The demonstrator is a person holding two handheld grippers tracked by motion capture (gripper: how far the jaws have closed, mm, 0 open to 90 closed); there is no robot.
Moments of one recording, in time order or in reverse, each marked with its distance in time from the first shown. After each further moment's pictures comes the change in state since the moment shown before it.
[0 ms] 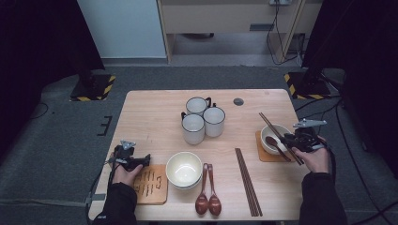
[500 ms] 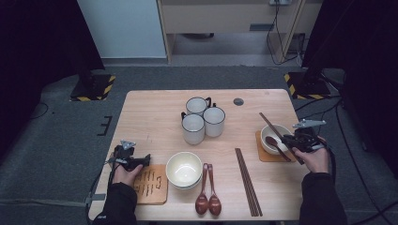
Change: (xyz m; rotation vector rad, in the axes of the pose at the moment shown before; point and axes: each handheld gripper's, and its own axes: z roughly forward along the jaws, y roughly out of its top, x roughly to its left) left arm 0.000 0.000 0.000 0.000 0.000 0.000; right arm 0.000 -0.001 0.001 0.012 -0.002 -0.014
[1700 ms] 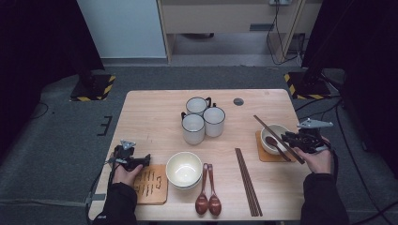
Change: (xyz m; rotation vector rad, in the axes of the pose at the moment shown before) left arm 0.000 0.000 0.000 0.000 0.000 0.000; right arm 0.007 0.002 -0.021 -0.111 -0.008 0.014
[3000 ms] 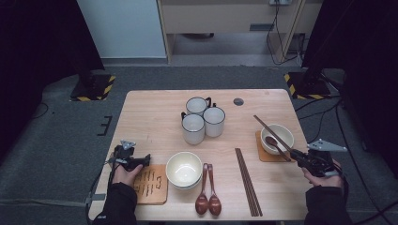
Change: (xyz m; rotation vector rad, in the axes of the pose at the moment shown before) left arm 0.000 0.000 0.000 0.000 0.000 0.000; right arm 0.031 -0.046 -0.046 -0.010 -0.053 0.064
